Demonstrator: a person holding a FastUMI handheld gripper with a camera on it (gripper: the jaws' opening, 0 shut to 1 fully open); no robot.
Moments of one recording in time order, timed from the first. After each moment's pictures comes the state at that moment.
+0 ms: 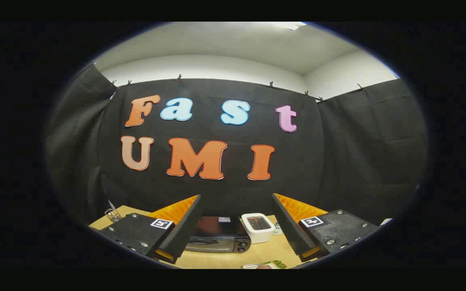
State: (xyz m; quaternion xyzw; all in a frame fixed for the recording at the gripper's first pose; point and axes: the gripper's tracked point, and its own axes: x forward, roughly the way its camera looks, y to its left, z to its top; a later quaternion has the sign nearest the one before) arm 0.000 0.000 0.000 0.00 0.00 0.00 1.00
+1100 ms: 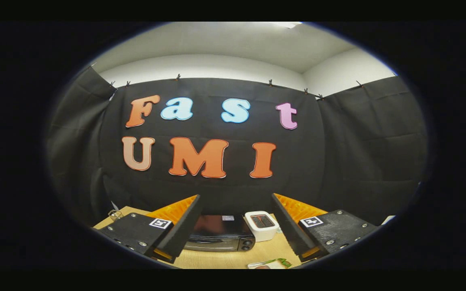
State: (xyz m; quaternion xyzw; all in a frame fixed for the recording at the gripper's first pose) arm -0.005 0.004 0.003 0.02 0.01 0.01 1.00
